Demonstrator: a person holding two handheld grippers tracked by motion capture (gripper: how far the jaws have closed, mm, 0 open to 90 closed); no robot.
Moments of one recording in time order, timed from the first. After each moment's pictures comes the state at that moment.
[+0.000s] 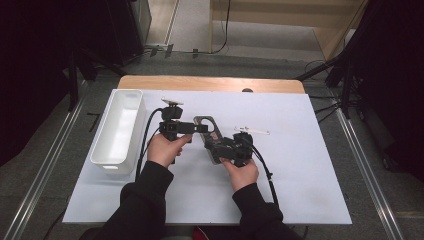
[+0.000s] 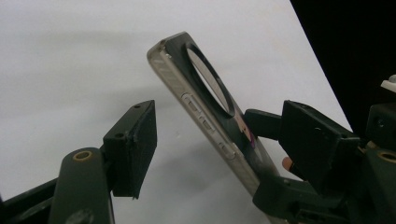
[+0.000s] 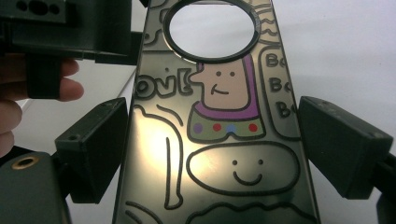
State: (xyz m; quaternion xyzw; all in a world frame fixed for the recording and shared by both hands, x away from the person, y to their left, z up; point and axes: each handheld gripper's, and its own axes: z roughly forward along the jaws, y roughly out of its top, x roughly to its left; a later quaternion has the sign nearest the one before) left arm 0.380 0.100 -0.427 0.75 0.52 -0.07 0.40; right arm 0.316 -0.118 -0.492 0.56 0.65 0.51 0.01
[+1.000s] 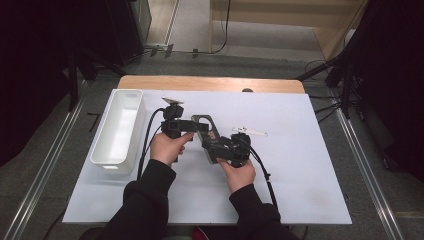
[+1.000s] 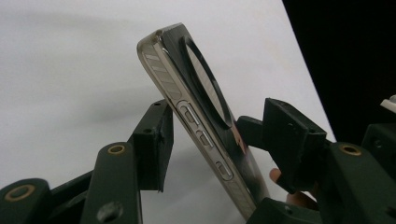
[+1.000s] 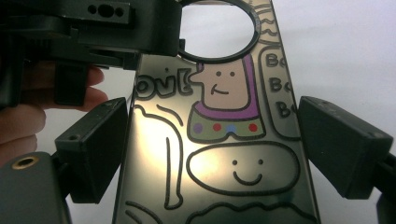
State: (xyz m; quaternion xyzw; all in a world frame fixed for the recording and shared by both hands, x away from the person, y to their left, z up) left arm 0.388 0.099 -0.432 0.73 0.54 -0.11 0.41; right arm 0.313 -0.110 -0.491 0.56 0.64 0.53 0.02
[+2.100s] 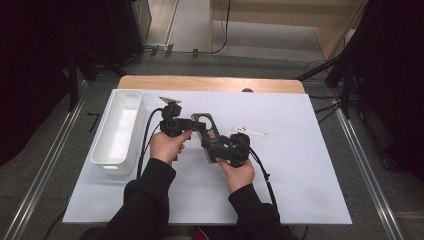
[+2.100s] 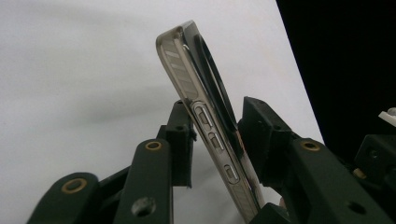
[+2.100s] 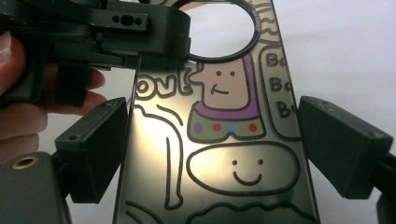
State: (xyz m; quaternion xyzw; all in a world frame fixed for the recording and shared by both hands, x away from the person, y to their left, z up) left arm 0.393 0.104 -0.435 0.71 0.55 -0.13 0.41; right arm 0.312 -0.108 -0.491 0.56 0.64 0.53 0.03
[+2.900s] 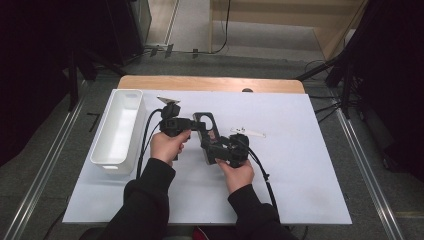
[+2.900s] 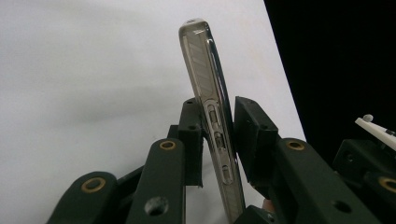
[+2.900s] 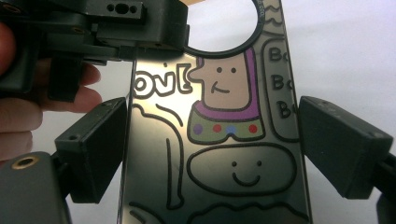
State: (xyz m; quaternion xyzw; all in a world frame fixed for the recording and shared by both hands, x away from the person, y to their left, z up) left arm 0.395 0.106 -0.438 0.70 0.56 -0.15 0.43; right arm 0.313 -0.106 -0.494 0.56 0.64 0.53 0.03
